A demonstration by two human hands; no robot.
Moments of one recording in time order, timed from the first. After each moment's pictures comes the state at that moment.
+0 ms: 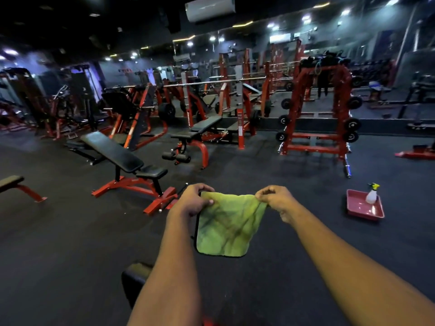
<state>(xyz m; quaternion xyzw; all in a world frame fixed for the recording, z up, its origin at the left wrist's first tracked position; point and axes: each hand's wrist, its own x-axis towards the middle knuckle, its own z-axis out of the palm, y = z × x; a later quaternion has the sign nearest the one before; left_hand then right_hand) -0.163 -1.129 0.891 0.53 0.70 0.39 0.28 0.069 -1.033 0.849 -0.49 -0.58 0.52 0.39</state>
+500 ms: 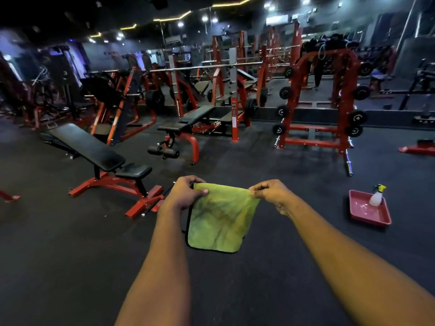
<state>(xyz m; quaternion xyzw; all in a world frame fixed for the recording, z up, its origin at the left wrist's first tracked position) -0.210 -0.892 0.860 0.52 0.70 0.41 0.27 0.035 -0.792 0.826 -0.50 -0.63 0.52 0.30</state>
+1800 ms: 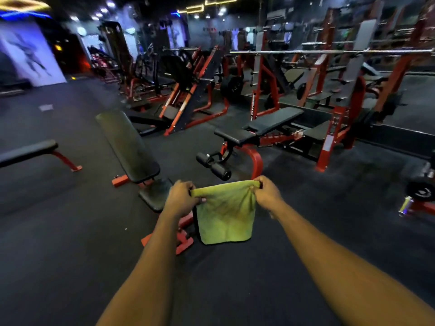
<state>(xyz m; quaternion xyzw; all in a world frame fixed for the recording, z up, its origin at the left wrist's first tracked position) -0.632 -0.226 0.815 0.36 0.89 0.29 0.05 -0.477 -0.037 0.784 -0.40 -0.76 0.46 0.22</state>
